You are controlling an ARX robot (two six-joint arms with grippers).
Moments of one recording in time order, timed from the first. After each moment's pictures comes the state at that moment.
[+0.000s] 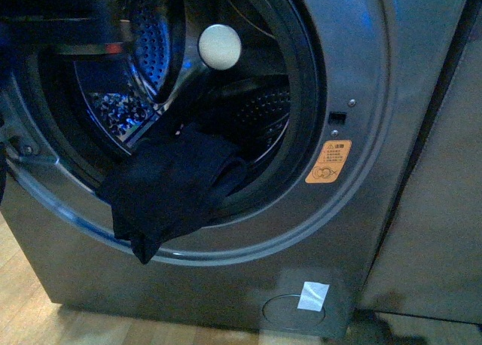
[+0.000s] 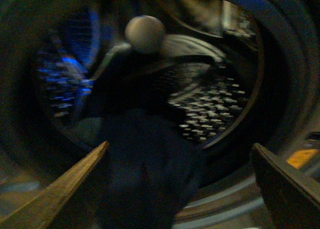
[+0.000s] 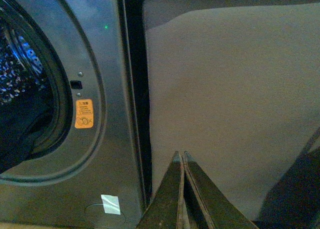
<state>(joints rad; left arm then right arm) -0.29 1.32 0.57 0.69 -0.15 -0.04 0.00 0.00 0.01 0.00 0.00 0.00</state>
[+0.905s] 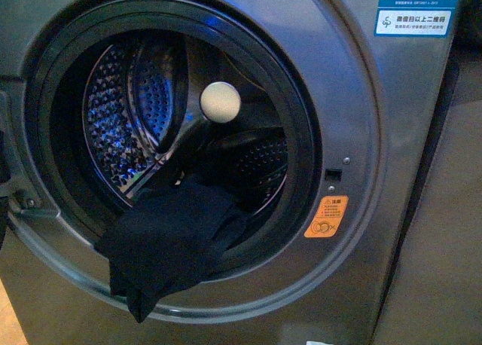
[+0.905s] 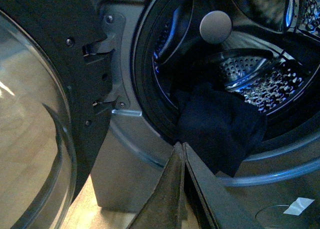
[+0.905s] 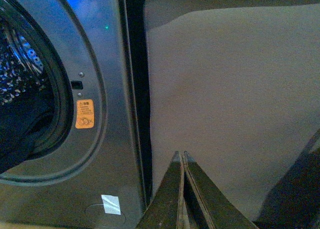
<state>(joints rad) 0.00 0.58 0.08 0.50 -0.01 -0.01 0.00 0.00 0.01 0.00 0.00 0.00</state>
